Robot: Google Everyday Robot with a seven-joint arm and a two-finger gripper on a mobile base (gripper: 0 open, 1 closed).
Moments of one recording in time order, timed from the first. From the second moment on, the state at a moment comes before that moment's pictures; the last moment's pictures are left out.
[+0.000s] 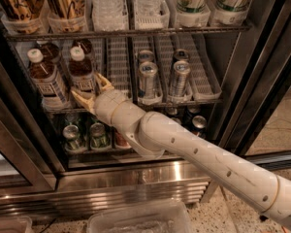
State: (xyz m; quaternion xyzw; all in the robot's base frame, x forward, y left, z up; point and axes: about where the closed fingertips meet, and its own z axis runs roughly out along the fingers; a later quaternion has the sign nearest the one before) arm 0.618 0.162 0.849 -0.33 0.57 0.25 0.71
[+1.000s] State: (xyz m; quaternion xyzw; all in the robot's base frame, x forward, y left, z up) arm 0.606 0.158 0.884 -0.36 0.53 0.22 0.74
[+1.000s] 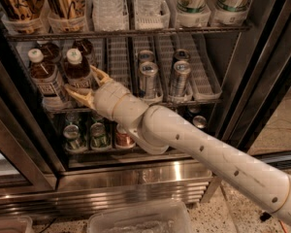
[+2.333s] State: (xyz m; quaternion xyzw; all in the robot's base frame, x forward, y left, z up) arm 0.534 0.143 0.897 -0.42 0.56 0.29 0.65
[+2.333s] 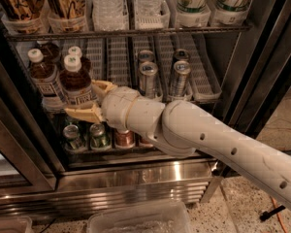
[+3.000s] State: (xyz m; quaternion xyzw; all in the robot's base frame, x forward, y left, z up) arm 0.494 0.112 0.891 -0.45 0.58 0.34 0.59
